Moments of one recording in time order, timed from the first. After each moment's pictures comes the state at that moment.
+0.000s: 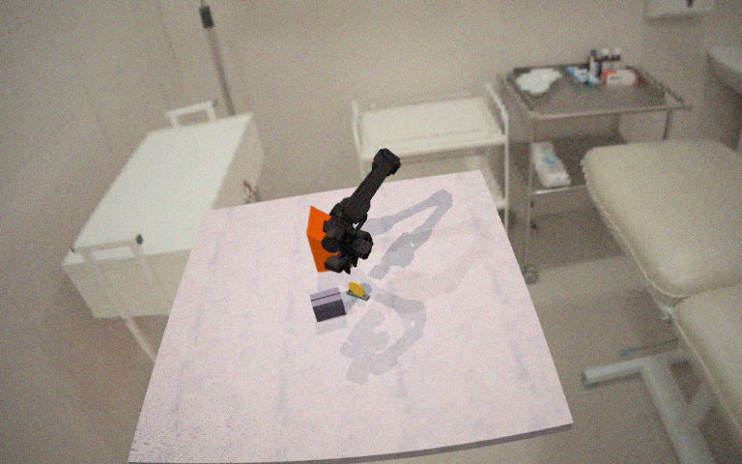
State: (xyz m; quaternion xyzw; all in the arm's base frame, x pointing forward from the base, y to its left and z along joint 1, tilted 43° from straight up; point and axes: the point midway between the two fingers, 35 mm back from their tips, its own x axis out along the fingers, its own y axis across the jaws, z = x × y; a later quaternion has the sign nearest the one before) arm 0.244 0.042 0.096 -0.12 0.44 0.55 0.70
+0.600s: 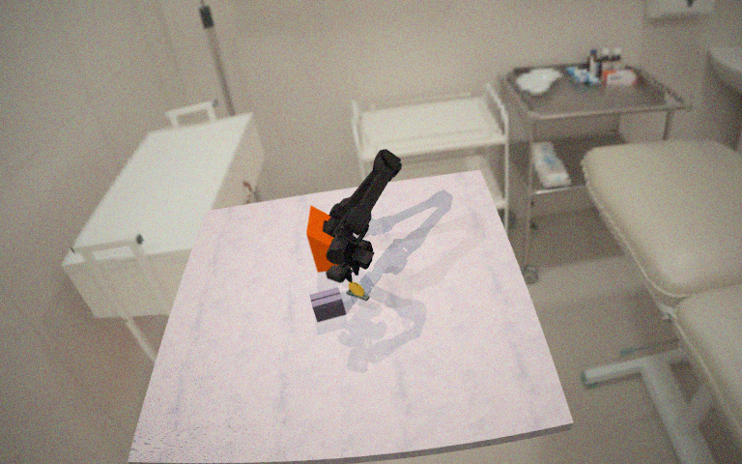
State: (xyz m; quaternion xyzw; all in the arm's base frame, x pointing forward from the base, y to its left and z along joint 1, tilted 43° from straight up) arm 0.232 0.072 0.058 -0.11 0.45 0.55 0.69
